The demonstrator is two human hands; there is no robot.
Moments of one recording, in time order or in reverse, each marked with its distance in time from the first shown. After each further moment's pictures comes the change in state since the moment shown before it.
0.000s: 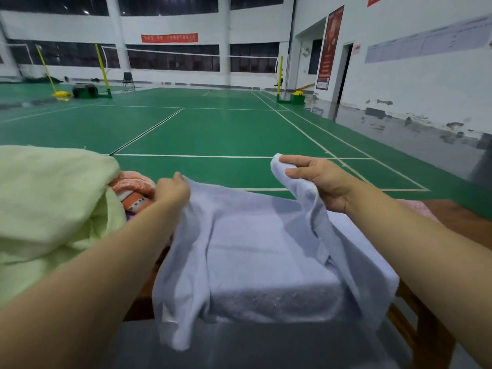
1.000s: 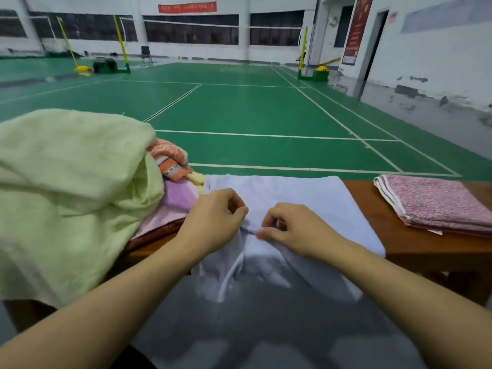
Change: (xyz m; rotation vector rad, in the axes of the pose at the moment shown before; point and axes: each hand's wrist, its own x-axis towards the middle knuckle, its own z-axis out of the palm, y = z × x) left_hand -0.118 -0.060 -0.047 0.374 -0.290 0.666; right_hand -0.053 0.105 0.090 -1.066 -0.128 -0.317
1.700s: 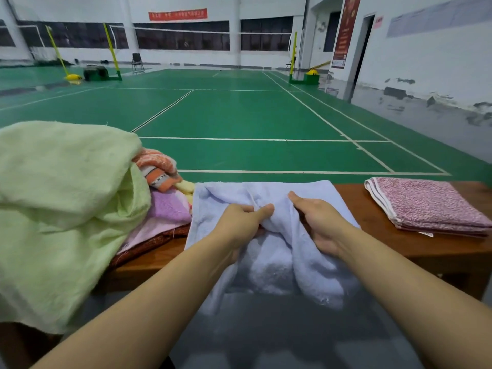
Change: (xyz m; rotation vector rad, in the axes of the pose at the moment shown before) left_hand 0.017 0.037 0.049 -0.794 -0.220 -0.465; right_hand 0.011 0.032 -0.017 1.221 0.155 0.558
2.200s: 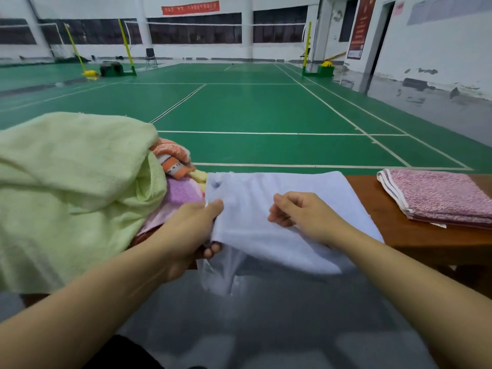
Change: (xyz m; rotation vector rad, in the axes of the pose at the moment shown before) left_hand -0.088 0.021 -0.072 0.096 0.051 -0.076; right_hand -0.017 0.012 0.019 -0.512 -0.160 -0.310
